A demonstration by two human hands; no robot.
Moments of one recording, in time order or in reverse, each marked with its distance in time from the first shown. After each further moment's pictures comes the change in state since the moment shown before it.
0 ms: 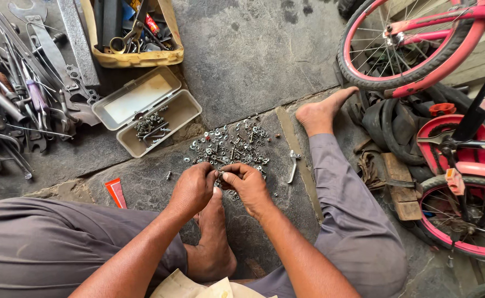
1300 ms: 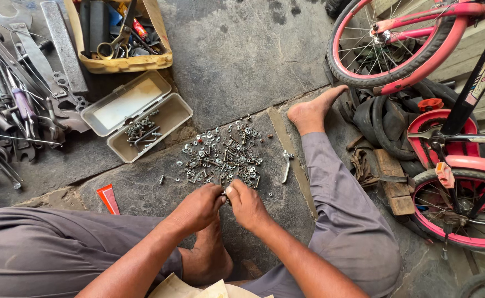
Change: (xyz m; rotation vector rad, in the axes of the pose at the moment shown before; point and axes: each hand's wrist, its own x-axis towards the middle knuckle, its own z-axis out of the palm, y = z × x) left_hand -0.014 -0.004 0.022 -0.004 -0.355 0.216; right_hand -0.041 -0.001 -0.010 -0.921 0.082 -0.112
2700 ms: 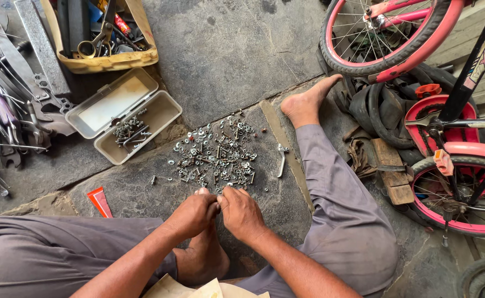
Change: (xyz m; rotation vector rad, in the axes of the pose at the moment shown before) left_hand -0.007 -0.027 0.031 0.051 -0.061 -0.059; right_hand -0.026 -0.009 0.001 -0.208 0.133 -0.283
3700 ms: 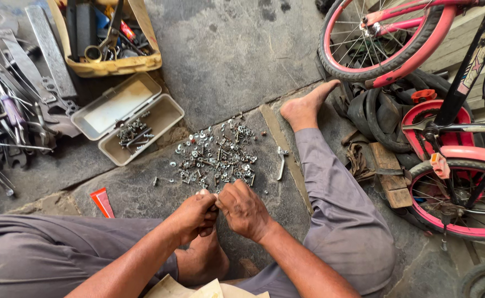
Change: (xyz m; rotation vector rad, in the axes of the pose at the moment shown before) left_hand -0.005 0.015 -0.008 -1.256 -0.236 -0.639; right_hand 0.008 -0.013 -0.035 -0.109 0.087 -0.518
